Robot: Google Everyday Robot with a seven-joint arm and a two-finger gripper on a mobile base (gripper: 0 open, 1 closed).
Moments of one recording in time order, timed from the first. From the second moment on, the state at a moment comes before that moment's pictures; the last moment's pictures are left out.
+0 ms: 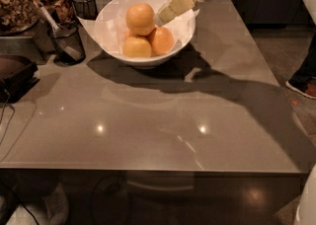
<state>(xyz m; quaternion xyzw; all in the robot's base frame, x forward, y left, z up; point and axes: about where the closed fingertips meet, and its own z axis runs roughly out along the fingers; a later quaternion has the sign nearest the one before) 0.693 -0.049 1.004 -0.48 0.75 0.18 0.42</state>
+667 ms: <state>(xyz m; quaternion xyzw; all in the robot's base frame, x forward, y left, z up) 0.709 -0.028 0.992 -0.48 0.74 0.19 0.42</state>
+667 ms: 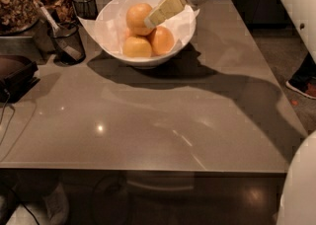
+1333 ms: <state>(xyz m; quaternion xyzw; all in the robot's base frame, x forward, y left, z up) 0.722 -0.012 0.976 -0.49 0.74 0.21 0.41</state>
